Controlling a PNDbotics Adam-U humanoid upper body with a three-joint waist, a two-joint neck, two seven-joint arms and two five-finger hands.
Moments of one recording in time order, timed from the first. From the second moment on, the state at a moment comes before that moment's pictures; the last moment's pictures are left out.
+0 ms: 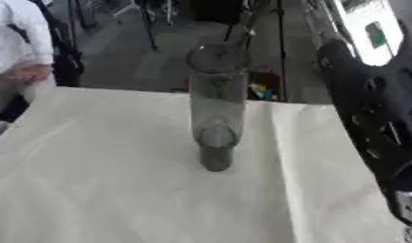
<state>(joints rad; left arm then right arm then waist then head) -0.56 0.34 0.02 -1.99 -0.21 -0.26 0.71 -1.44 -0.46 0.11 -1.33 -0.18 -0.02 -0.47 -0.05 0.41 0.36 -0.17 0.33</state>
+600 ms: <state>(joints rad) -0.57 0.34 0.02 -1.99 -0.21 -0.26 0.71 -1.44 -0.46 0.11 -1.33 -0.23 -0.01 -0.48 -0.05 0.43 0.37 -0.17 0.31</state>
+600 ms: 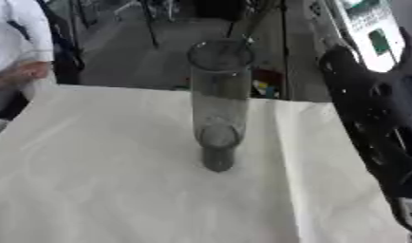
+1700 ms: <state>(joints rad) -0.58 0.33 0.02 -1.99 -0.21 -0.27 0.71 -1.44 -0.43 0.12 -1.33 -0.26 0.03 -0.49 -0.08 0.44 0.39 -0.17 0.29</state>
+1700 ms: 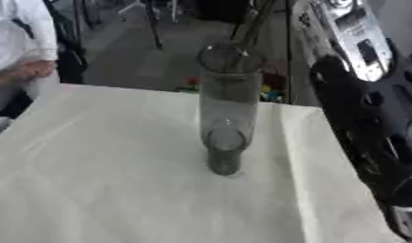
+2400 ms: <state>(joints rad) -0.58 0.33 0.02 -1.99 -0.21 -0.27 0.72 -1.42 -0.43 0.16 -1.30 -0.23 0.07 -0.45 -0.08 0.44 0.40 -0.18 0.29</state>
